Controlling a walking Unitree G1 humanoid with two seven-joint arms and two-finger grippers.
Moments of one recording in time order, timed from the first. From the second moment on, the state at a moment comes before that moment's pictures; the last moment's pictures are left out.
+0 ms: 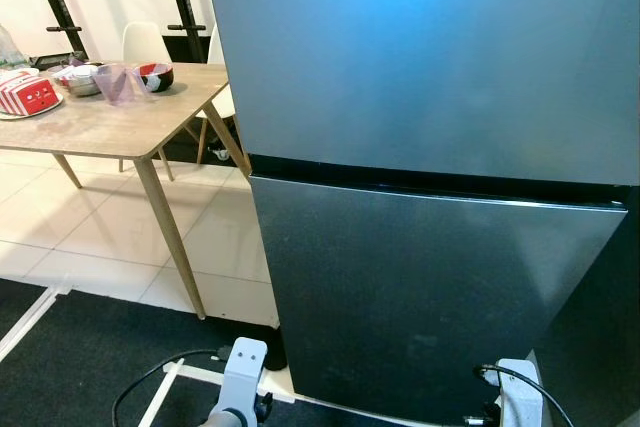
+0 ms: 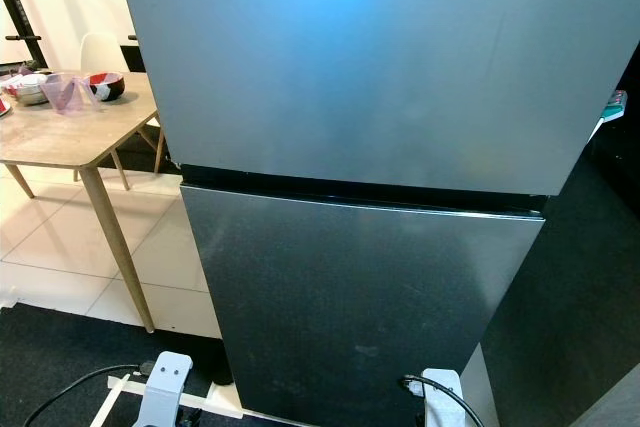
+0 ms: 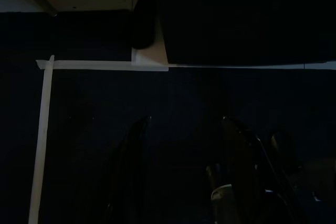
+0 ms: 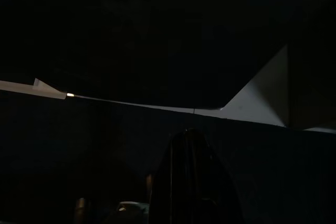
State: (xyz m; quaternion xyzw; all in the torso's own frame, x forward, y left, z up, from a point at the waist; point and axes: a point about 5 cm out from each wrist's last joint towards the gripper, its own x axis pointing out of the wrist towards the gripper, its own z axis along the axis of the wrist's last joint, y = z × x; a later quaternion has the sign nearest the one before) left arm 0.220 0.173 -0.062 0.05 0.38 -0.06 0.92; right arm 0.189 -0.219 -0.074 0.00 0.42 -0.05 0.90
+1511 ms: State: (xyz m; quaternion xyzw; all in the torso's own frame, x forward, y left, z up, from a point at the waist) left arm 0.216 0.171 -0.065 0.06 0.38 -0.07 0.92; right arm 0.187 -0.219 -0.075 -0.01 0.43 -0.03 0.90
